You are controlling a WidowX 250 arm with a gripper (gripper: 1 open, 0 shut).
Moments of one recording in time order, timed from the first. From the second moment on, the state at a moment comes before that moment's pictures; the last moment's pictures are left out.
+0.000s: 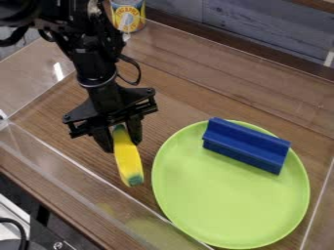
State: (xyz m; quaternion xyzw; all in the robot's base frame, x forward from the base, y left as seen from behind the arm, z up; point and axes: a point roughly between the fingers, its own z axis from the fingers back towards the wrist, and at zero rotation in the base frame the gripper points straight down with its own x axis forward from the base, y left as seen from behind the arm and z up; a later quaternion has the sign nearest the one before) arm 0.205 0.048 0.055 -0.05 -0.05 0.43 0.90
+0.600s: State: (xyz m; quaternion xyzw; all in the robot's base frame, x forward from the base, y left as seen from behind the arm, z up) arm 0.209 0.039 0.062 -0.06 -0.06 0.42 0.90
